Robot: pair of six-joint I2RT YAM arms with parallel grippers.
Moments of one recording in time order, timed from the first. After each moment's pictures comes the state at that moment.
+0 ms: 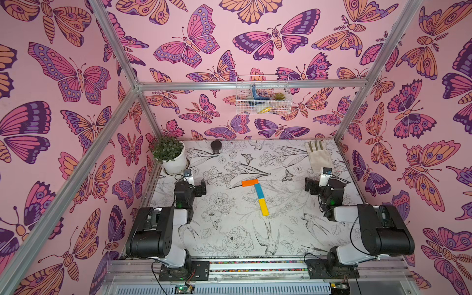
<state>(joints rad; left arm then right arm) 0.01 1.53 0.38 0.79 0.01 0.00 -0.04 1.52 0.38 0.75 -0.04 0.07</state>
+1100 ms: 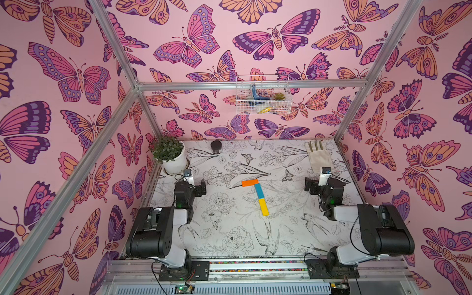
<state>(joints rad) 0.01 1.53 0.38 0.79 0.01 0.00 -0.04 1.52 0.39 0.73 -0.04 0.05</state>
